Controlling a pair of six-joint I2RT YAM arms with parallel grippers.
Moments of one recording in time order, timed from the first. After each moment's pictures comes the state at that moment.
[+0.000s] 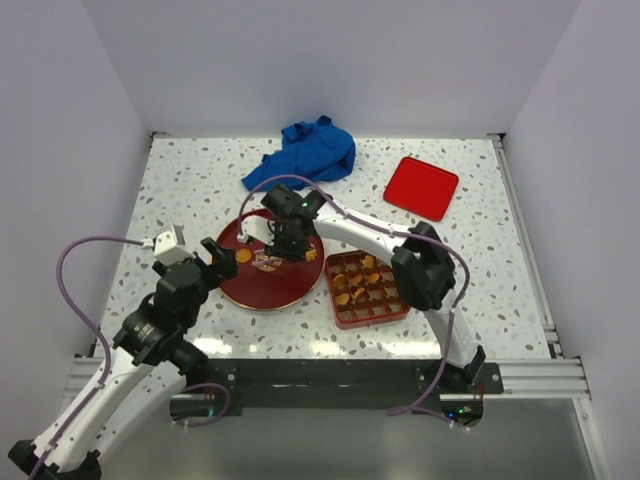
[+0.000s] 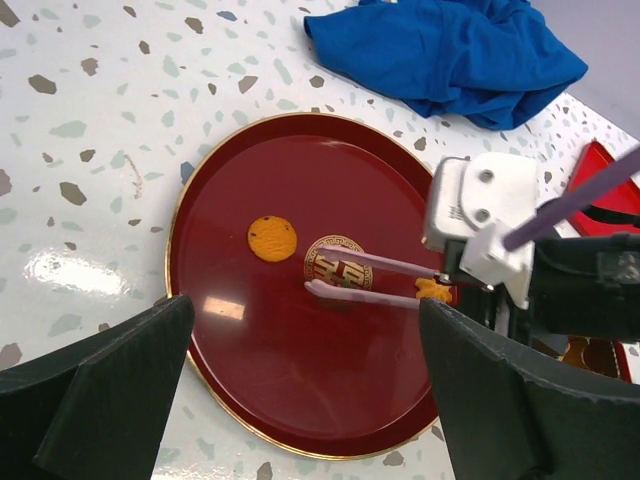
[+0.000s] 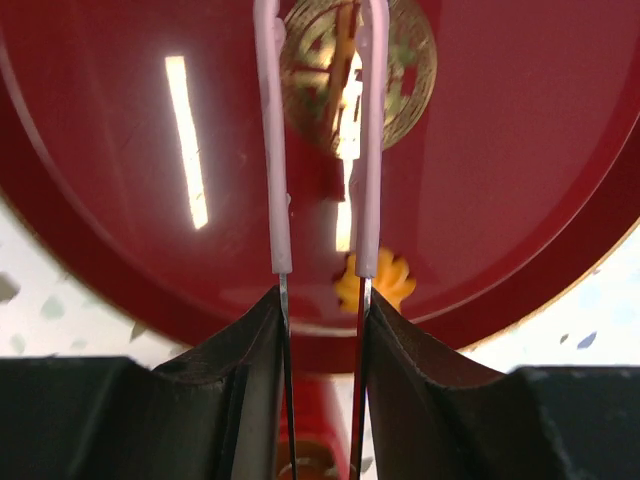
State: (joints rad) left arm -0.56 0.43 0.55 -0.55 -0.56 -0.72; right arm 0.91 2.15 1.86 -0.87 -0.13 -0.63
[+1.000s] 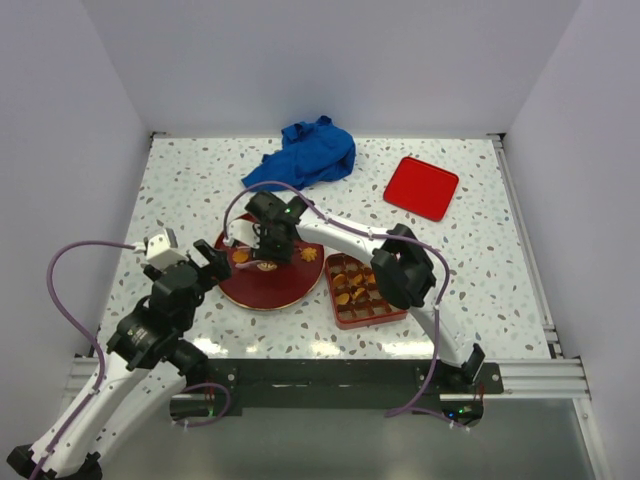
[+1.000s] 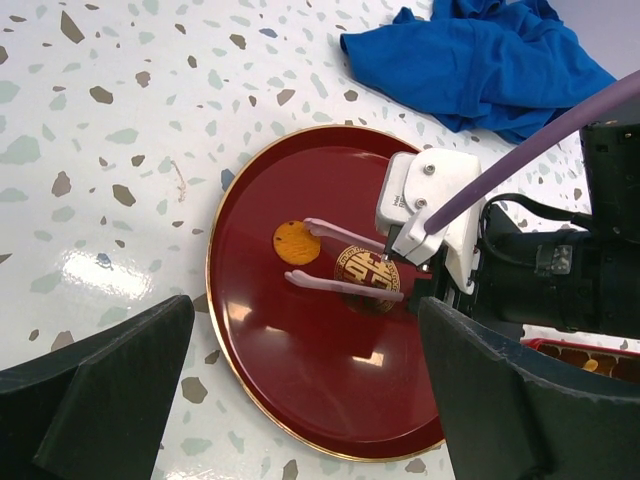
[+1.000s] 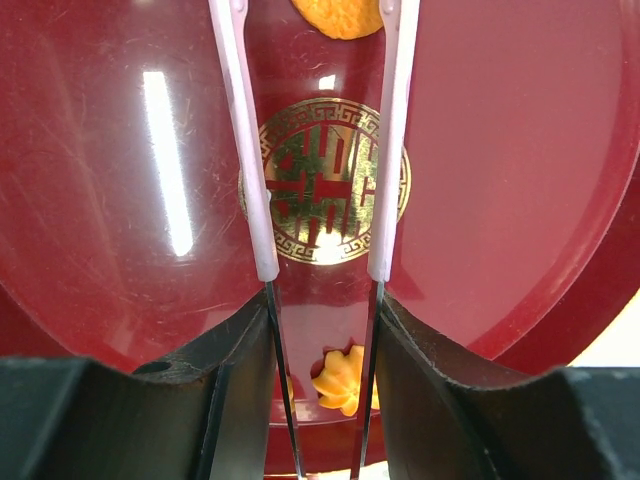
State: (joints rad) left arm -0.56 0.40 0.59 -0.64 -0.63 -0.72; right arm 0.96 2.32 2.03 -0.84 -0.08 -0.61
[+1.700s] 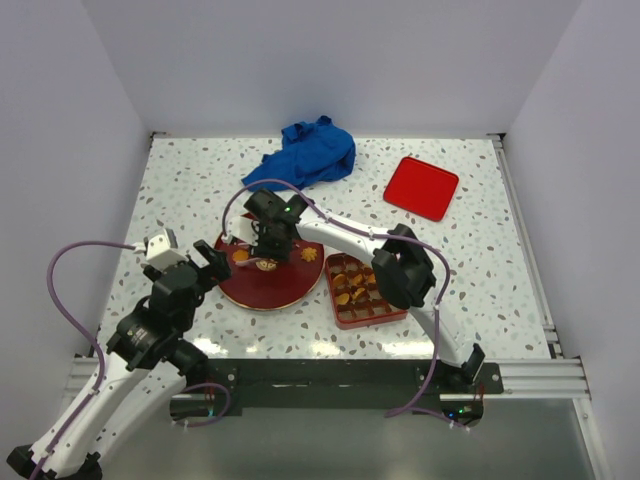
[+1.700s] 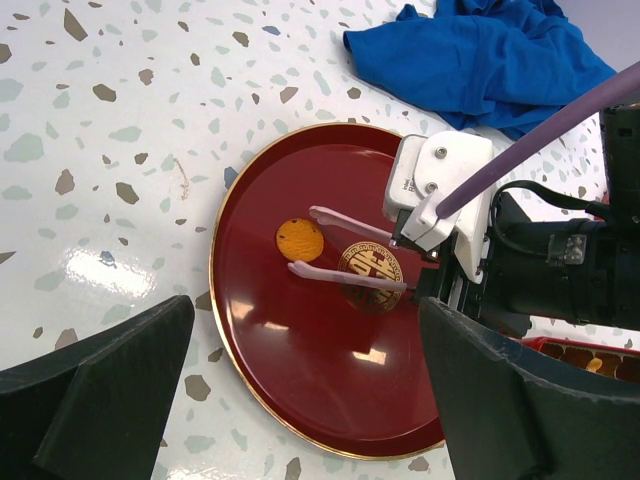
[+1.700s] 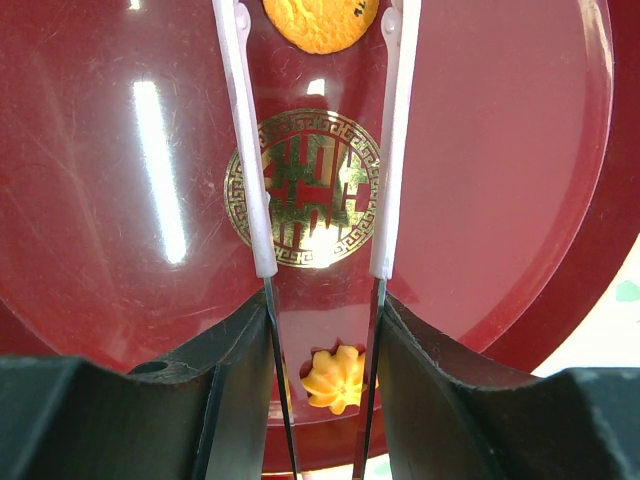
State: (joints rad) left arm -0.56 0.40 0.59 -0.65 -0.63 -0.72; right arm 0.96 2.32 2.05 -0.83 -0.07 -0.60
